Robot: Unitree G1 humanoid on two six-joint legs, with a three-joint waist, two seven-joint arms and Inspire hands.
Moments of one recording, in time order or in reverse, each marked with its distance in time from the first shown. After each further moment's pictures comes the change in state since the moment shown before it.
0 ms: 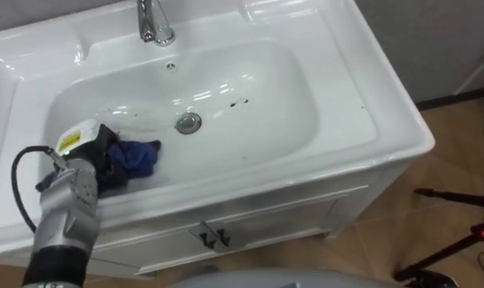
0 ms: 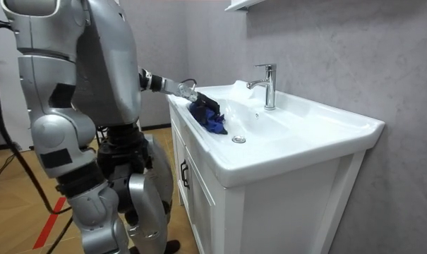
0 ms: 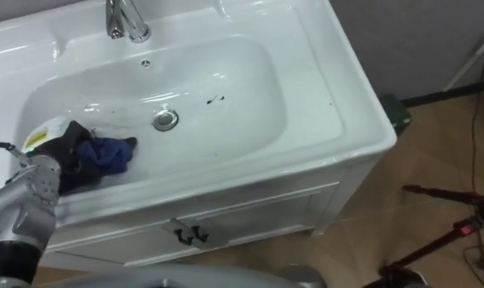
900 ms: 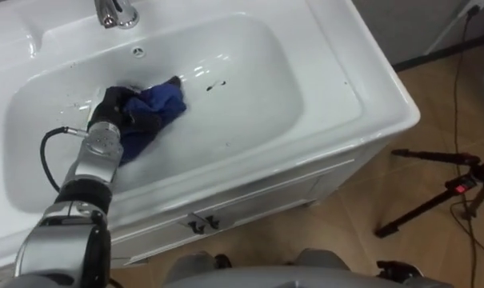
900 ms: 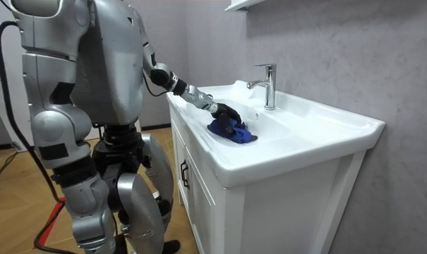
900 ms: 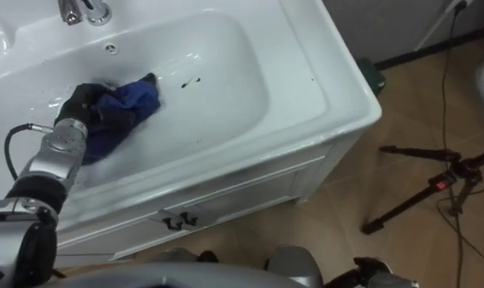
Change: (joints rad) left arm -0.353 -0.017 -0.009 0.469 -0.574 -0.109 0.184; right arm -0.024 0.073 0.118 -0.011 0.037 0.029 -0.031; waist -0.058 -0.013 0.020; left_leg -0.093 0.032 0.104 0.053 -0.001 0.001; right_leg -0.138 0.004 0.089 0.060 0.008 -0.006
